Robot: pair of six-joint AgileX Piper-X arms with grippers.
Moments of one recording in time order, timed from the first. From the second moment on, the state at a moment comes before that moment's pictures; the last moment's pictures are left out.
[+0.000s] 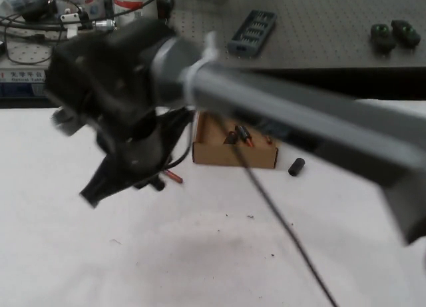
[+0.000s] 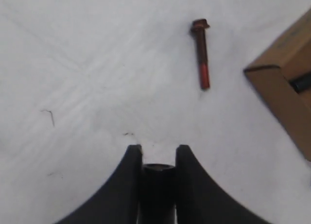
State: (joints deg) left arm -36.3 -0.3 -26.9 38.4 -18.4 -9.1; right arm 59.8 127.7 -119.4 68.5 20.9 6.8
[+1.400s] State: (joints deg) left arm -36.3 3.9 -2.7 -0.6 -6.1 -22.2; right arm 55.3 56.2 -11.5 -12.3 8.0 13.6
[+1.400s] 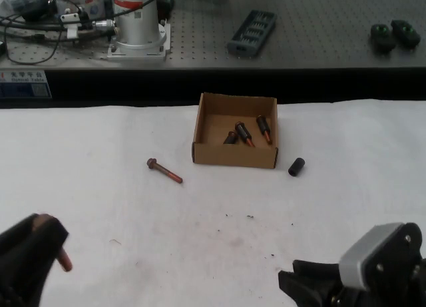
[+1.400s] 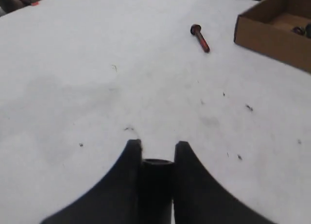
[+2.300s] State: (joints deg) left arm -36.3 58.7 -2.7 -35.1 -3.4 -17.7; right arm 37.8 93.4 -51.4 33.5 -3.0 4.8
